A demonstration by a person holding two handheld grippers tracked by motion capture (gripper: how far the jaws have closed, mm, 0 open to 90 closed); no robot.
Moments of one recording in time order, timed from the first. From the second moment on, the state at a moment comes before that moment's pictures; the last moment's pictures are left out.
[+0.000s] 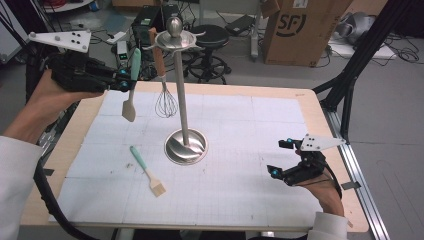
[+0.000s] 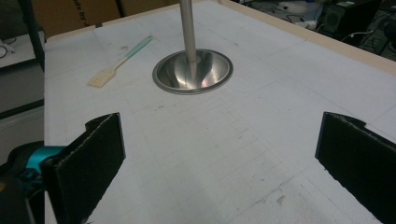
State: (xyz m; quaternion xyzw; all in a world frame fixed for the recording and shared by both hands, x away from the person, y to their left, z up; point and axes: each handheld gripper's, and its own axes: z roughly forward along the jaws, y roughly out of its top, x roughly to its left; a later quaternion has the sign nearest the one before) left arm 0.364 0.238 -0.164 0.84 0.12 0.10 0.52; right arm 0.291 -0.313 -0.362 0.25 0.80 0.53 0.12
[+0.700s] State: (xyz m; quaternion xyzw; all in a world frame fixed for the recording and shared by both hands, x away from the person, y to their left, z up) left arm 0.383 0.232 -0.163 0.84 0.11 0.08 0.52; right arm 0.291 -0.314 -0.365 0.25 0.81 0.52 0.11
